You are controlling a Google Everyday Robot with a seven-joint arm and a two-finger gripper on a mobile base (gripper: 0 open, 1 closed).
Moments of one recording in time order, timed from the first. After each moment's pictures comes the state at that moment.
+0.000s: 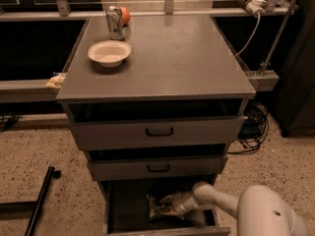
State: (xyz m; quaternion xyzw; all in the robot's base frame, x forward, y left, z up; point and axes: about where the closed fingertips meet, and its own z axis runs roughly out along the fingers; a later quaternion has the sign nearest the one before) arm 0.555 -0.053 0.150 -0.67 0.64 0.22 0.31
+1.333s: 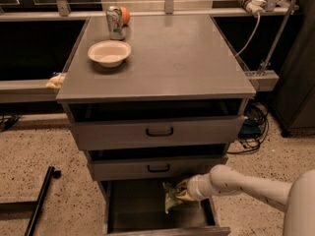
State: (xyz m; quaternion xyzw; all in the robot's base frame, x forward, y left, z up) arm 0.550 -0.116 0.321 -0.64 0.69 0.15 0.30
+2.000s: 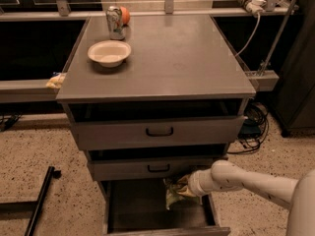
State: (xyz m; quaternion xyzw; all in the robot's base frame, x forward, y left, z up) arm 0.561 -0.119 0.350 -0.65 0.68 0.13 0.30
